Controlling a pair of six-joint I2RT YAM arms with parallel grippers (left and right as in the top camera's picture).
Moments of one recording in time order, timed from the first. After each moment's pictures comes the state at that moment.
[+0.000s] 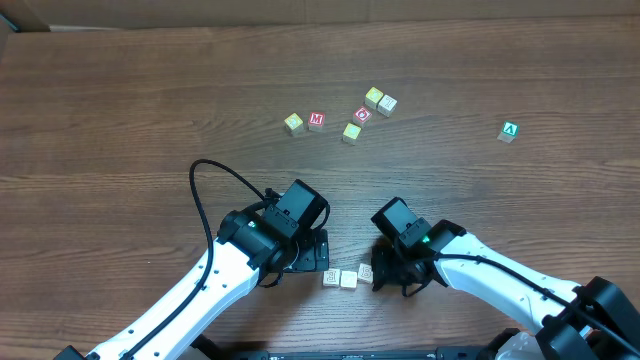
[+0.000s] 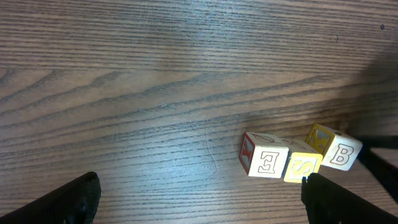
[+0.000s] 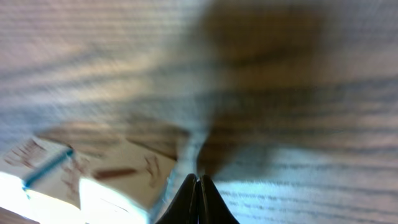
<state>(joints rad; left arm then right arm) -0.66 1.30 0.91 -0.99 -0.02 -0.73 0.69 1.49 0.68 -0.59 -0.21 0.72</state>
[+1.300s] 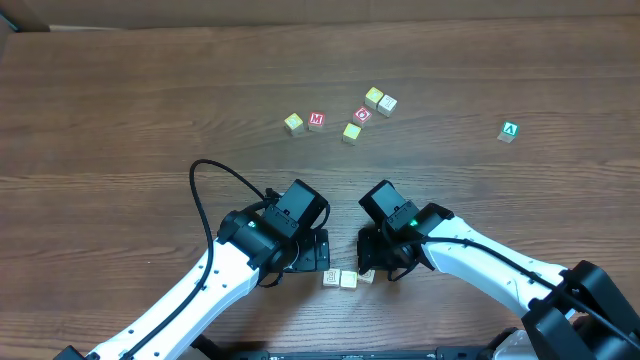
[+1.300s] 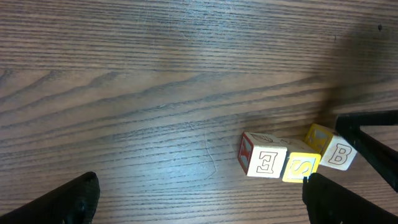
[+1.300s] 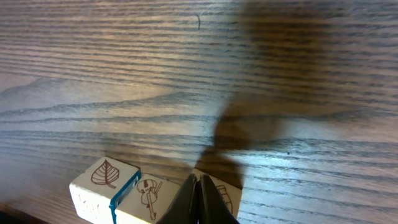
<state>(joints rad) -0.66 1.30 0.91 -0.99 -0.01 -0.73 0.70 1.57 0.80 -0.59 -0.27 0.72</state>
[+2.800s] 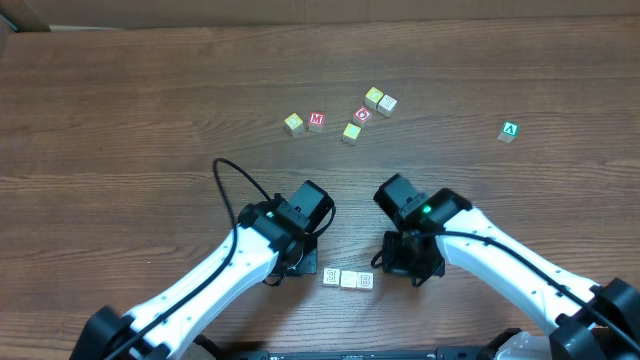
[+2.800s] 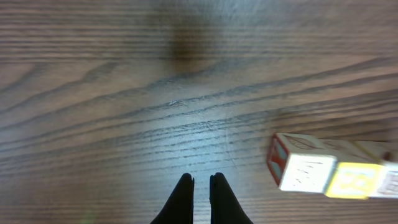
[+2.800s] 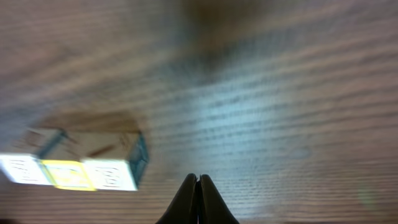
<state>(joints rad) -0.66 1.44 0.88 -0.96 -0.01 -0.66 0.65 1.50 0.90 -1.01 -0.16 0.77</state>
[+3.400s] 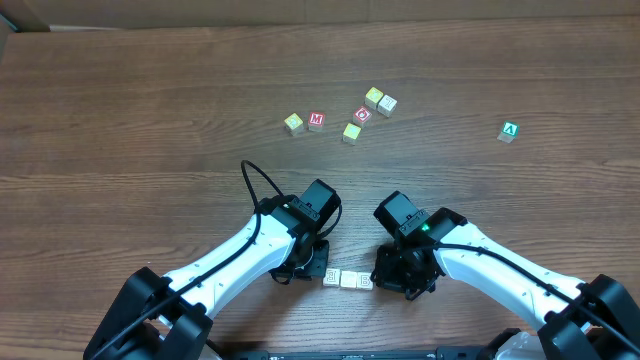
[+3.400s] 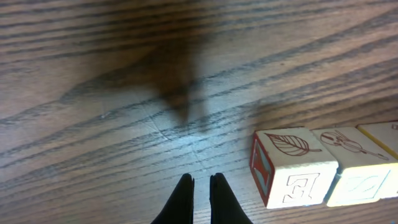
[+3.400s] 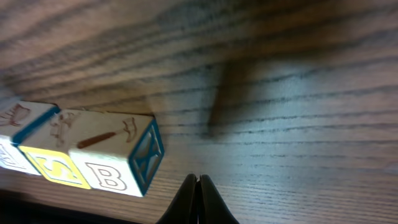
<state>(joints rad) -0.66 1.58 0.88 -0.88 0.13 -0.55 0.67 1.50 0.75 -0.81 -0.33 0.79</state>
